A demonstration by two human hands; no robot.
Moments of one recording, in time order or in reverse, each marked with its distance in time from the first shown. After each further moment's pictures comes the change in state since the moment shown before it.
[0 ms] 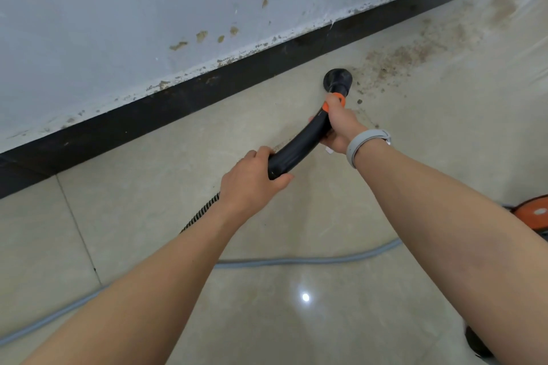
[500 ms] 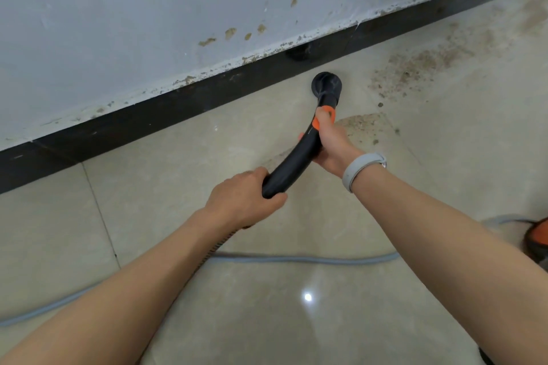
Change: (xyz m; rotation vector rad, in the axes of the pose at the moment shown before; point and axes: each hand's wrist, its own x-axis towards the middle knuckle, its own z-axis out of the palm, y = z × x) left_hand -0.024 -0.033 -0.020 0.139 -0.181 -0.053; right_hand -0.025 0.036 0.039 0.009 -0.108 0.026
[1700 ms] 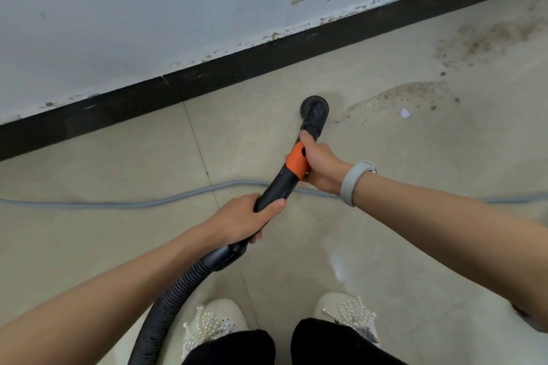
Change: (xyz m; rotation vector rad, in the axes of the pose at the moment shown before) left_hand -0.157 -0.089 0.032 -0.459 -0.187 -0.218; right_hand -0.114 0.120 0.070 -0.231 -0.223 0.176
